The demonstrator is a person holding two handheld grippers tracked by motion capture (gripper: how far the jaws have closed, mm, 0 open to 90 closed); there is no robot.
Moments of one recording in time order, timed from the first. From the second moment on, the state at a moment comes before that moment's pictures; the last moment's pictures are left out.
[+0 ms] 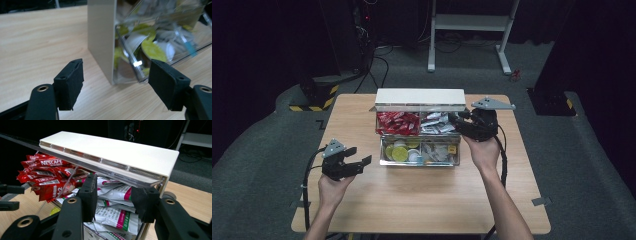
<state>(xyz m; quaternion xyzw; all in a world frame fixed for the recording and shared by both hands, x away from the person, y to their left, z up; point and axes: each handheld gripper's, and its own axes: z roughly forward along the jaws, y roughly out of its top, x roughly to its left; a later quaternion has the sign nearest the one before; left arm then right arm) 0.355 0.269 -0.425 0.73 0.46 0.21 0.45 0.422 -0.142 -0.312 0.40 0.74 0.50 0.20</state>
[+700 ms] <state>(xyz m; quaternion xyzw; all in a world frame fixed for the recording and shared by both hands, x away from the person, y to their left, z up) 0.363 0.257 -0.371 0.74 0.41 0.22 0.50 0.424 -0.144 -0.312 0.40 0.74 0.50 0.20</state>
